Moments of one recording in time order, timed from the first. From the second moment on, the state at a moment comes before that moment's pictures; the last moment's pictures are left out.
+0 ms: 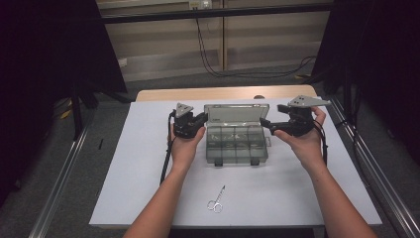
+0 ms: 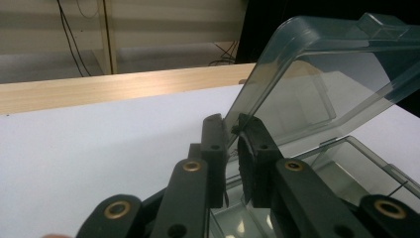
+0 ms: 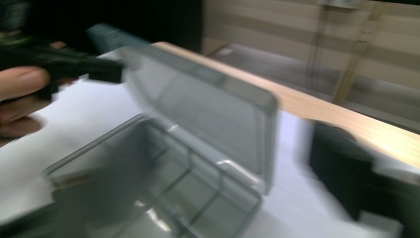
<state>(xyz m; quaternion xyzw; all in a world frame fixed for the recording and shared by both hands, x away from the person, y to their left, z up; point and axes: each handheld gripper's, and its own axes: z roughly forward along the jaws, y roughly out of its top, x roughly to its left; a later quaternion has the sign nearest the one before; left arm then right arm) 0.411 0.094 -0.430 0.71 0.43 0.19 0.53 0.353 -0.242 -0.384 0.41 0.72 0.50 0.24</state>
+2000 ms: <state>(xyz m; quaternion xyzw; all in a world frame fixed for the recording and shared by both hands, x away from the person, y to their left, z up) 0.447 0.090 -0.457 0.72 0.46 0.16 0.50 0.405 -0.230 -0.439 0.52 0.66 0.47 0.29</state>
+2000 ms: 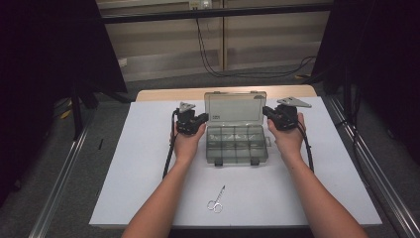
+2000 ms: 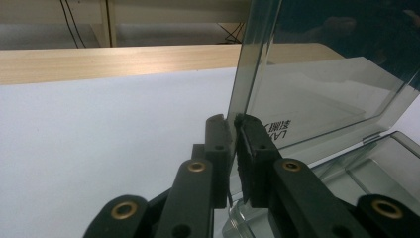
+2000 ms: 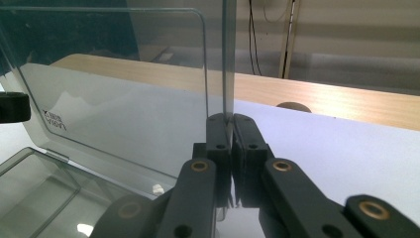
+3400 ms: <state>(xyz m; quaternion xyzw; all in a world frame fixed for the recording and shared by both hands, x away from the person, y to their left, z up) 0.480 0.098 -0.461 0.71 0.51 0.05 0.48 0.445 -0.236 -0.452 0.59 0.65 0.44 0.20</state>
